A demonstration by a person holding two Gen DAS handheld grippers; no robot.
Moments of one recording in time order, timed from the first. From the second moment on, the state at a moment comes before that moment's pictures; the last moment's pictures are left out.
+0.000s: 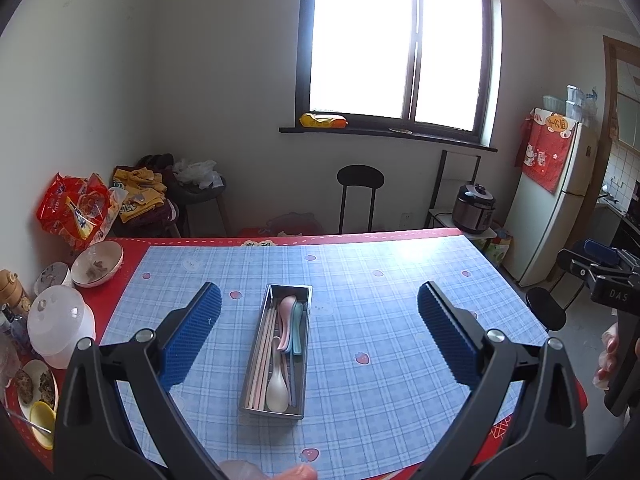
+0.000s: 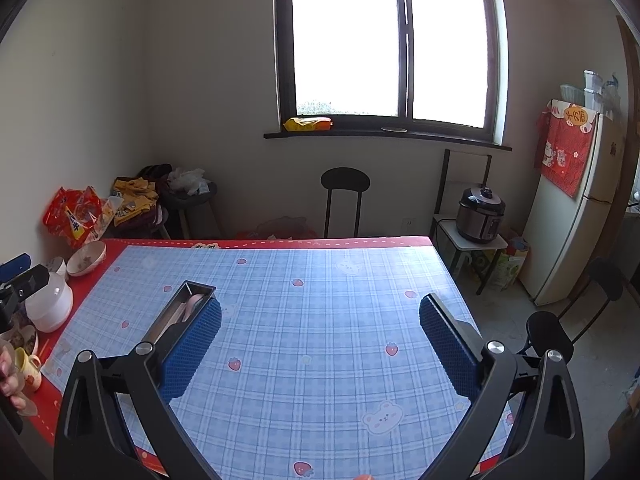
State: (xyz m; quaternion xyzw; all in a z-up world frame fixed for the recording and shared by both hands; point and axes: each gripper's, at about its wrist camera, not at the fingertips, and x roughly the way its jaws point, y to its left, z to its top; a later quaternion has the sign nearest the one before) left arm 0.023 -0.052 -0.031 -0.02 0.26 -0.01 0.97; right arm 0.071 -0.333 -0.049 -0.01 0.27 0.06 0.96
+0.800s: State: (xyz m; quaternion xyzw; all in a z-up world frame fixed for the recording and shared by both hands) left arm 0.021 -0.060 -0.032 0.01 0.27 0.00 0.96; right arm 0.073 -0.324 -0.056 -0.01 0.28 0.08 0.96
